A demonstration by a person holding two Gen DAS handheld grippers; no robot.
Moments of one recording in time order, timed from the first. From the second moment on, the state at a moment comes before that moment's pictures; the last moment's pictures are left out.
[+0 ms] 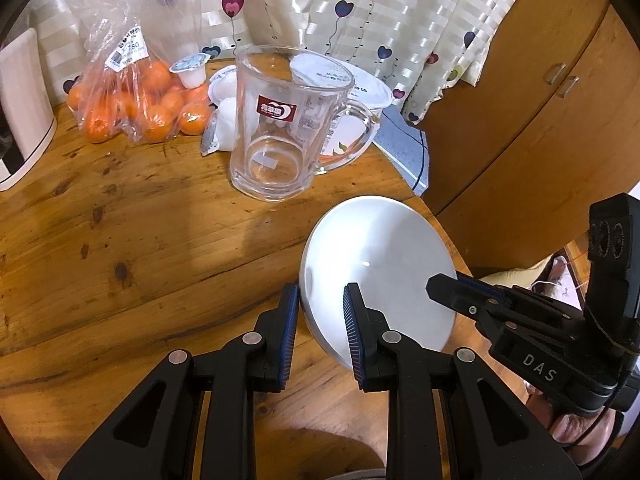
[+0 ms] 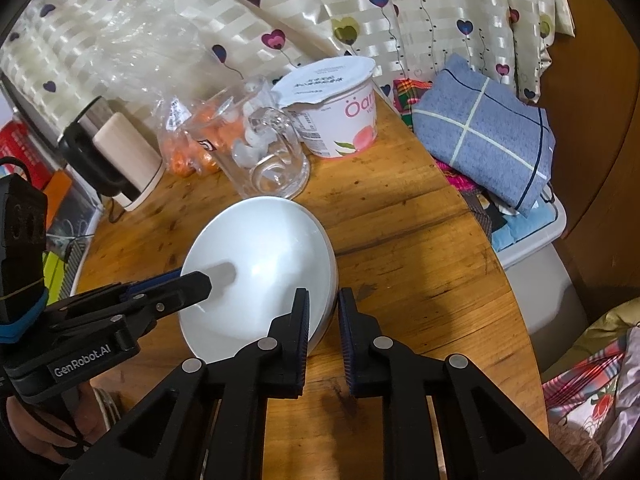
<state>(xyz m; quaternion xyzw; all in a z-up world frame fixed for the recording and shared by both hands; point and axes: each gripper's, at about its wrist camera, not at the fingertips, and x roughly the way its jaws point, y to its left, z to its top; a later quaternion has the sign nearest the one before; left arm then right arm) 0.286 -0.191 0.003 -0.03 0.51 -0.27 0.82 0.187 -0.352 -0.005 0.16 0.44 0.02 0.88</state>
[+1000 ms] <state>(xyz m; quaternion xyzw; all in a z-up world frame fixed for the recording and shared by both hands) 0.239 -0.161 0.040 -0.04 0.48 -0.25 0.84 0.147 -0.319 0.033 0.15 0.42 0.04 0.90</state>
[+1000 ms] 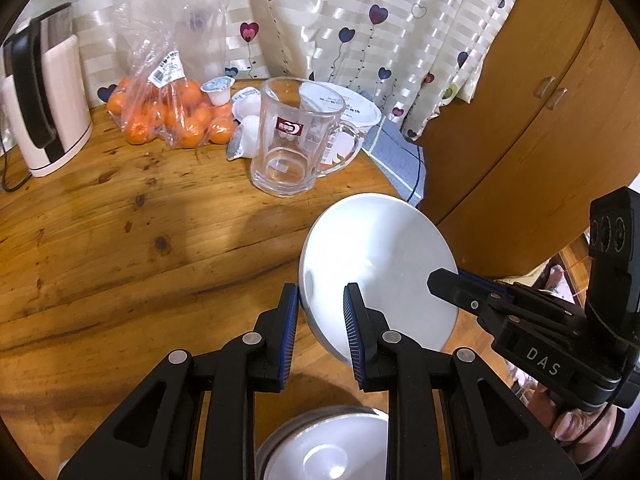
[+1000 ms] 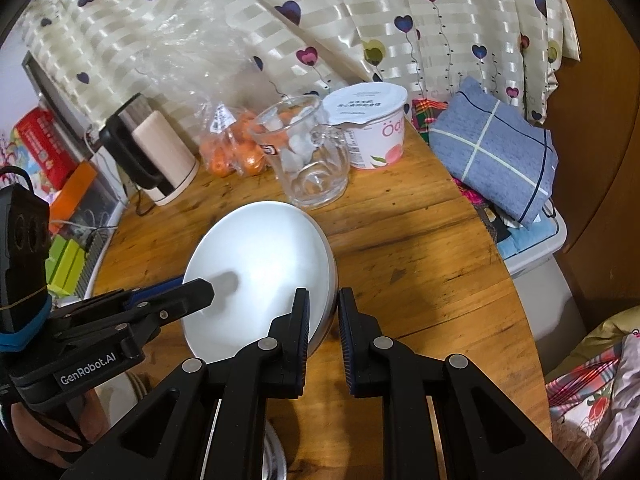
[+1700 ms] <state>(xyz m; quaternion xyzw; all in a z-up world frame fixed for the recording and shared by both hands) 0.197 -0.132 0.051 -0.05 0.47 -0.24 0.85 0.114 -0.291 0.048 0.13 0.41 0.06 0.90</state>
